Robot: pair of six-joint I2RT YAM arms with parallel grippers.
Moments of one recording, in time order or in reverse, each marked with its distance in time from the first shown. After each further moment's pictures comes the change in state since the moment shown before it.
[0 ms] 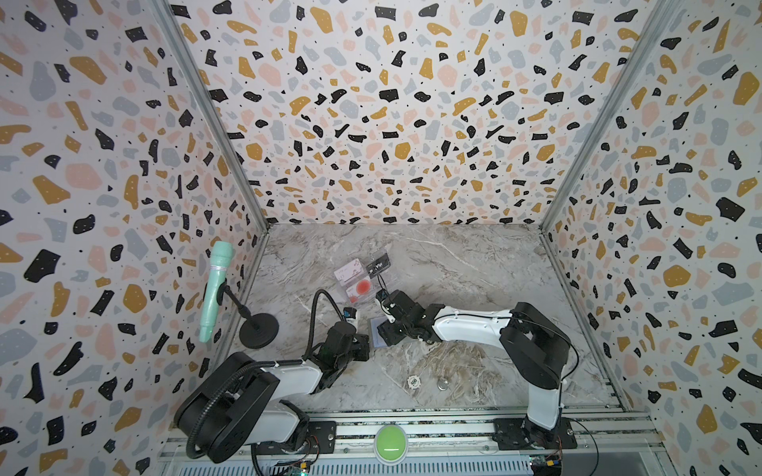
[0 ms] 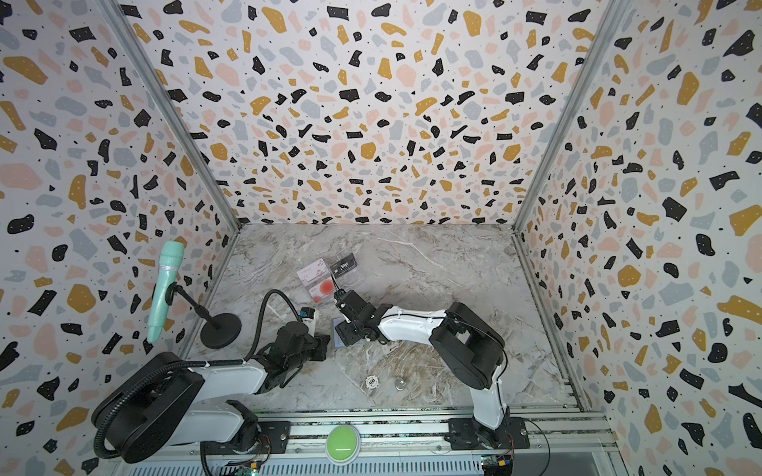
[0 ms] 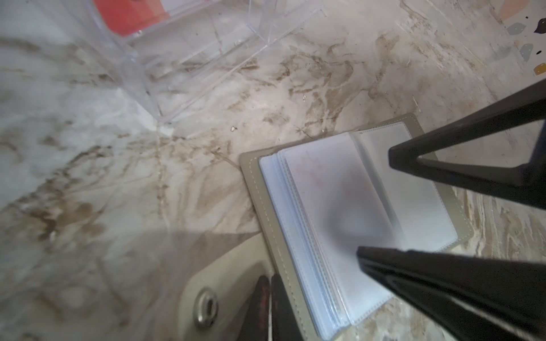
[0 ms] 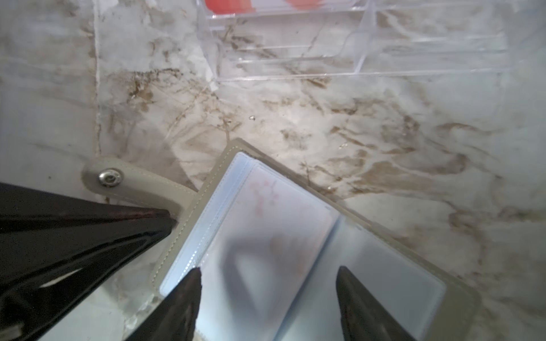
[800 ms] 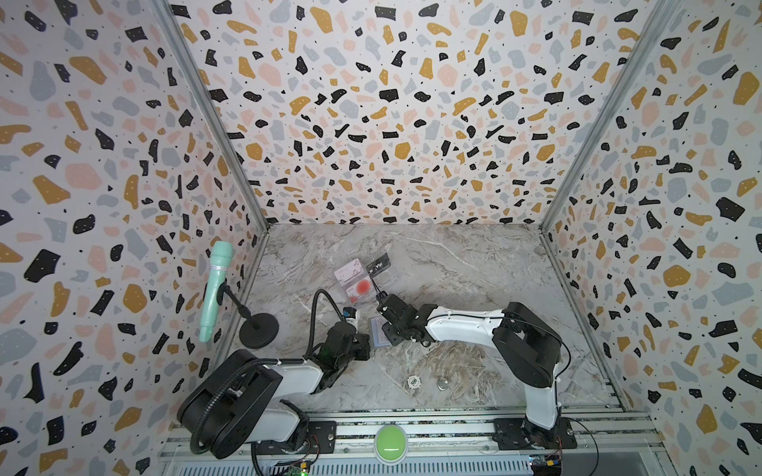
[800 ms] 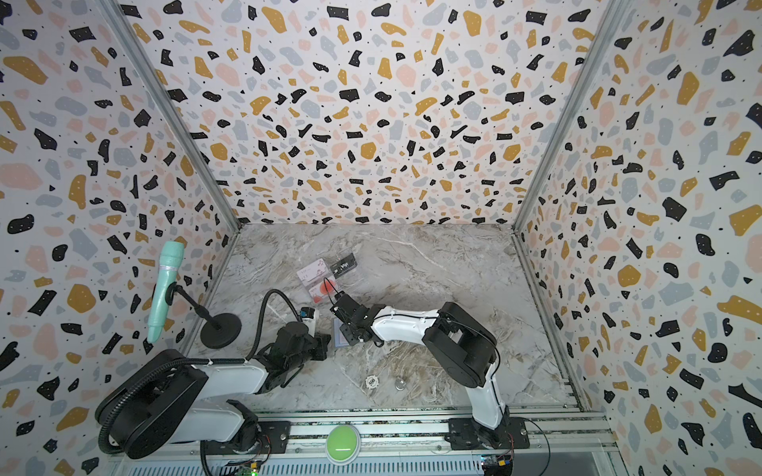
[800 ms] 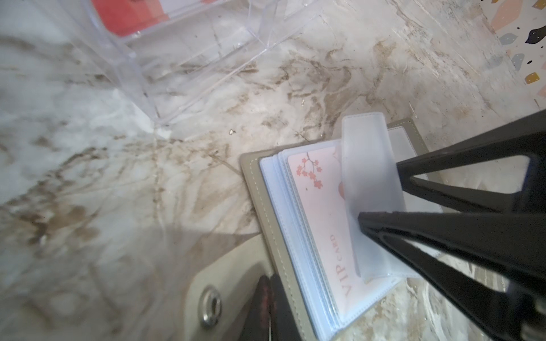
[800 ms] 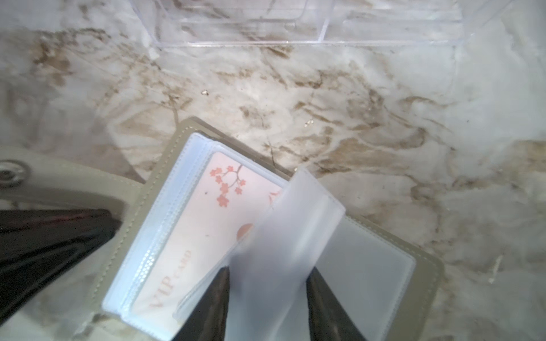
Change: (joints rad) left arm 0.000 0.021 -0.002 0.034 -0.002 -0.016; right arm 0.015 0.029 0.047 -0.123 0.169 0.019
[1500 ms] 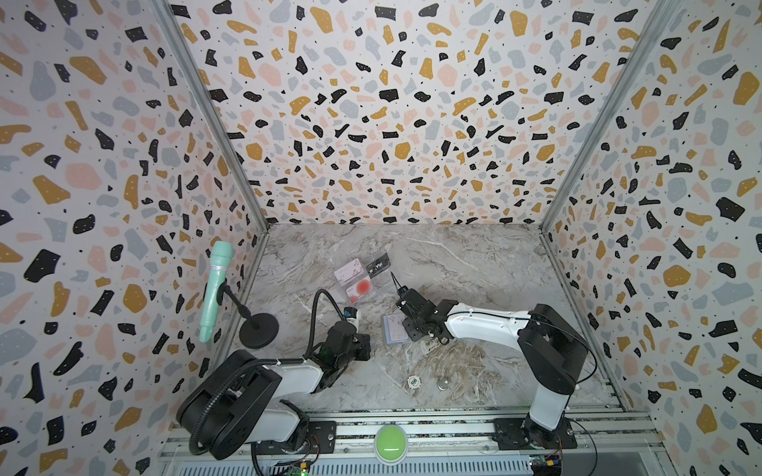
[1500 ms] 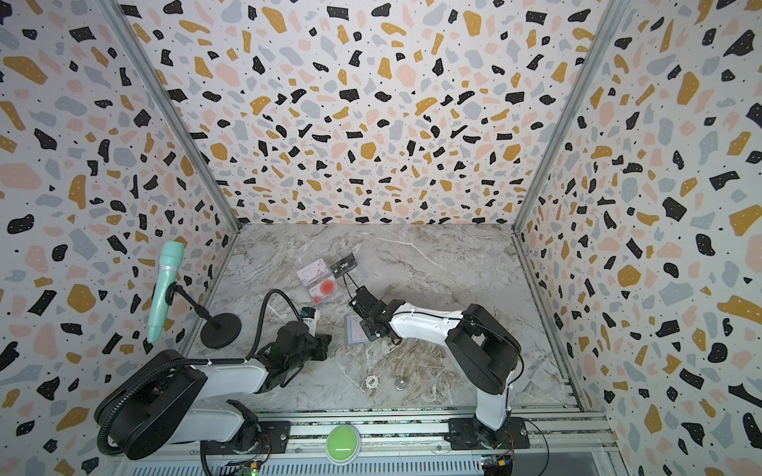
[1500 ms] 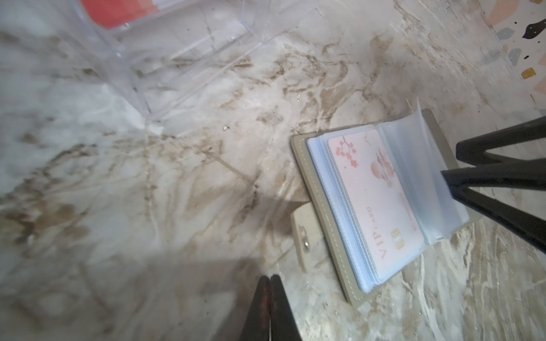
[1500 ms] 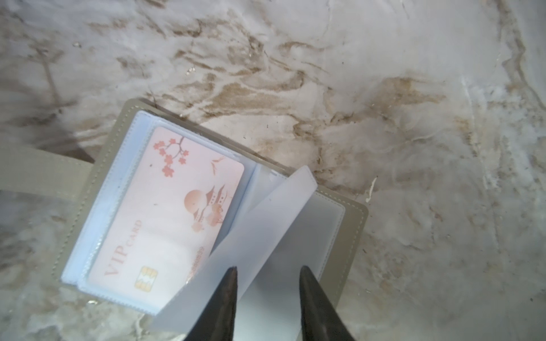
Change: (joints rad) left arm 0.000 -0.014 0.010 -0.031 0.050 0.002; right arm -0.068 -0.155 -0.116 -0.080 0.058 0.004
